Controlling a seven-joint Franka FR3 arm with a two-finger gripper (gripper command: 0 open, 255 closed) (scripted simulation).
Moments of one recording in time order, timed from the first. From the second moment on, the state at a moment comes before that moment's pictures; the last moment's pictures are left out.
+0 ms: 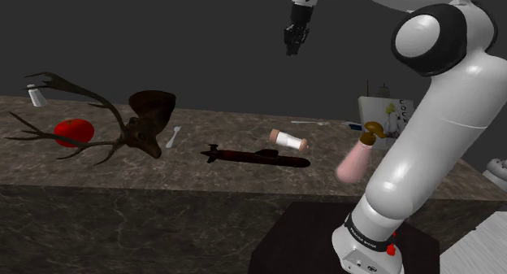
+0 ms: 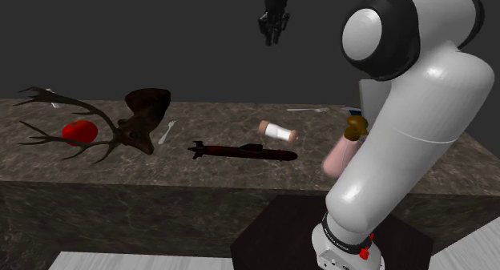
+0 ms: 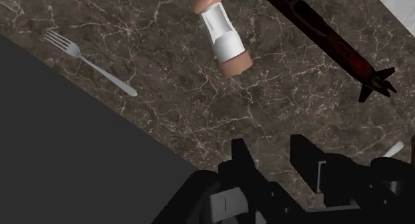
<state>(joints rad) -0.20 0.01 -0.25 -1.46 0.00 1.51 -0.33</state>
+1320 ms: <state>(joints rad) -0.20 -0.23 -0.34 -2.34 0.08 2.21 -0.81</state>
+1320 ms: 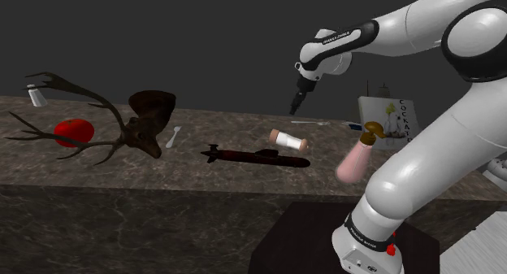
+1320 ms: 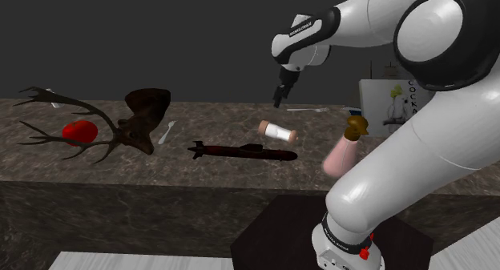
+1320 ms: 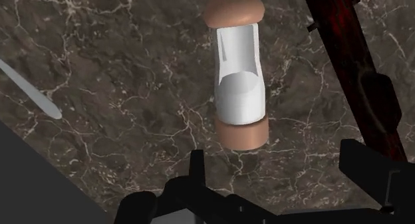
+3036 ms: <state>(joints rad) -0.13 0.04 -0.42 -2.54 0.48 2.61 -1.37</state>
